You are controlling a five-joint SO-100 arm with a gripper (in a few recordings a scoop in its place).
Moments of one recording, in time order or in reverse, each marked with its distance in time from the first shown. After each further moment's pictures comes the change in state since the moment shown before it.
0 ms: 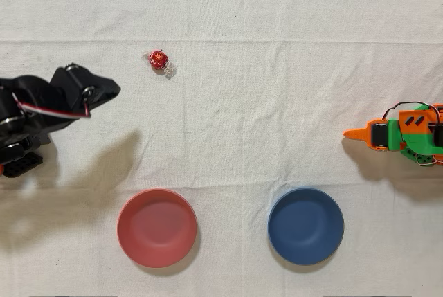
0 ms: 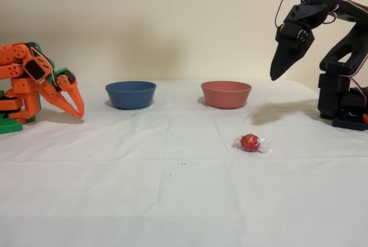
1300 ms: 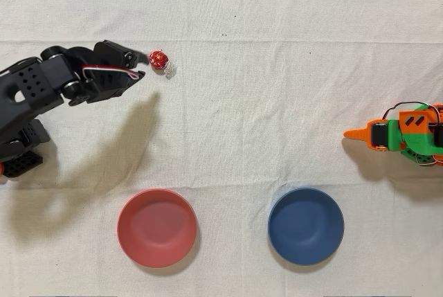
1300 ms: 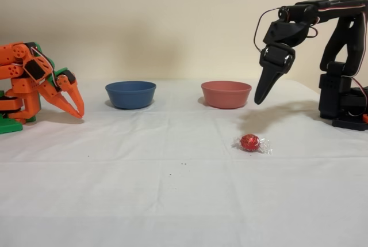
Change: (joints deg) arm -3.7 -29.4 -12.8 -9.8 -14.1
